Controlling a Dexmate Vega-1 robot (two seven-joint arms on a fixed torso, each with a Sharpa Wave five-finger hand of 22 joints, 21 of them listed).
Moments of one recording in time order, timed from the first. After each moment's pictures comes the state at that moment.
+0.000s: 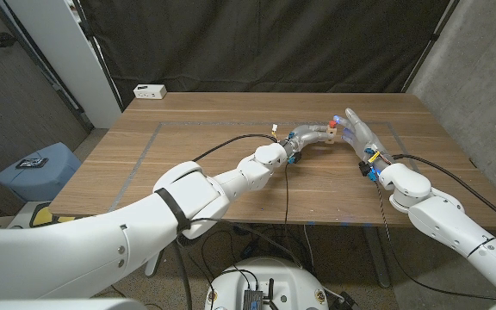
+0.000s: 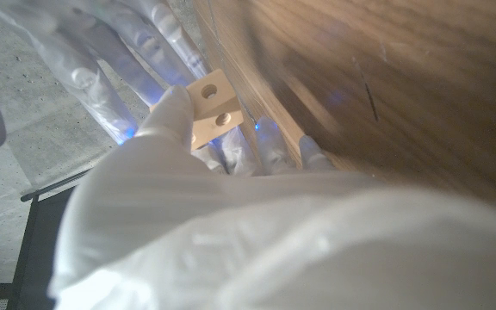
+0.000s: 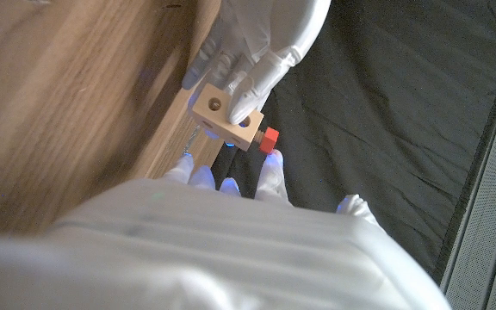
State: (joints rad) left arm 0.28 -0.21 0.81 -0.36 -0.33 -0.37 -0.13; left_hand 1.00 0.08 0.32 -0.16 0.19 0.79 -0.17 0.20 0.19 0.78 -0.21 0.24 0.47 0.45 -0.04 0.20 0.18 0.13 0.16 0.20 0.18; right arm -1.16 -0.78 -0.24 -1.81 0.60 0.05 -0.17; right_hand 0.09 0.08 0.14 0.02 0.25 0.35 -0.10 0.18 0.18 -0.17 0.03 0.19 0.18 -0.17 0.13 0.20 0.20 -0.06 0.16 0.19 0.17
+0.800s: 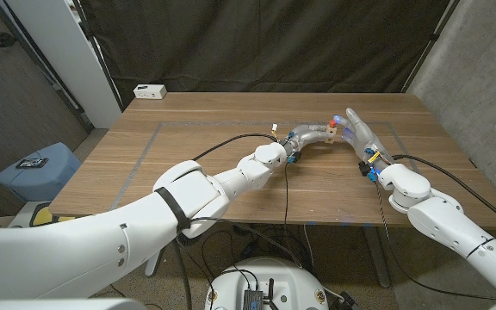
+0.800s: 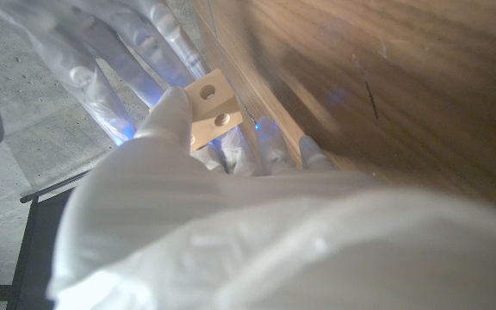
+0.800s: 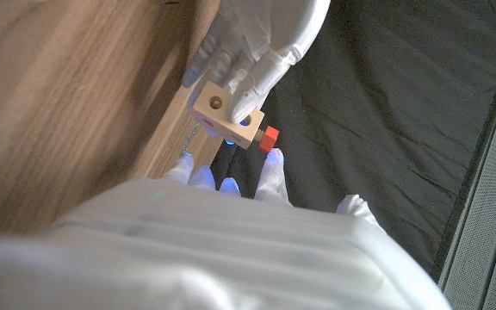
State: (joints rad) left arm 0.27 -0.20 0.81 -0.36 -0.33 -0.37 -0.13; left_hand 0.98 0.08 0.32 -0.15 0.20 0.79 -0.18 0.20 0.19 0.78 -0.21 0.24 0.47 0.45 -0.04 0.20 0.18 0.13 0.16 0.20 0.18; right arm -1.16 -0.78 -0.24 -1.81 0.60 0.06 -0.18; right_hand 0.09 0.08 0.14 0.02 0.25 0.35 -0.10 0.18 0.18 -0.17 0.03 0.19 0.18 -0.17 0.13 0.20 0.20 -0.06 0.16 0.19 0.17
